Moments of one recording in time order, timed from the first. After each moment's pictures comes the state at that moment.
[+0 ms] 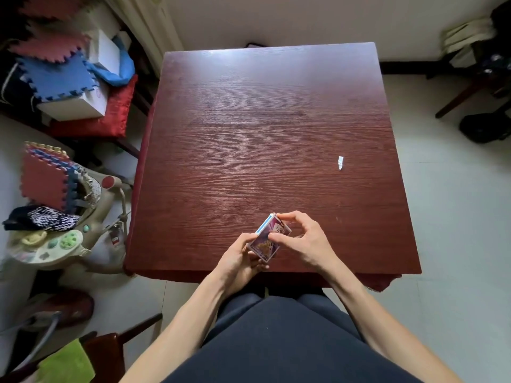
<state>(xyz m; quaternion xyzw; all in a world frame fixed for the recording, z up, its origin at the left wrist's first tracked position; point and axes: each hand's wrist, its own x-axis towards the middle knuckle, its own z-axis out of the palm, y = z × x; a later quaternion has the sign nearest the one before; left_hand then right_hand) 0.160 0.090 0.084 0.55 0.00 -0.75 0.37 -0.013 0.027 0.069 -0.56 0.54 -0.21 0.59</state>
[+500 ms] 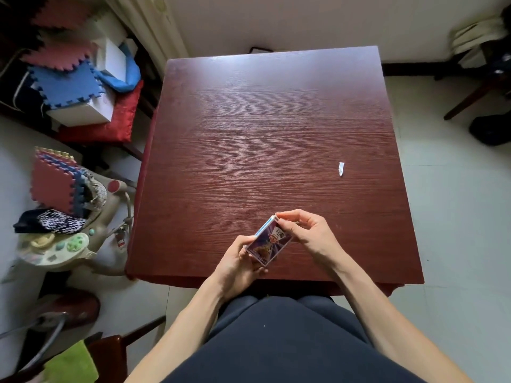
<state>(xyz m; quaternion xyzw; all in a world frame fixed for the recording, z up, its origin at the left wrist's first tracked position) 0.156 0.079 0.086 0.51 -0.01 -0.78 0.37 -0.024 -0.007 0.076 -0.45 0.48 -0.25 0.71</state>
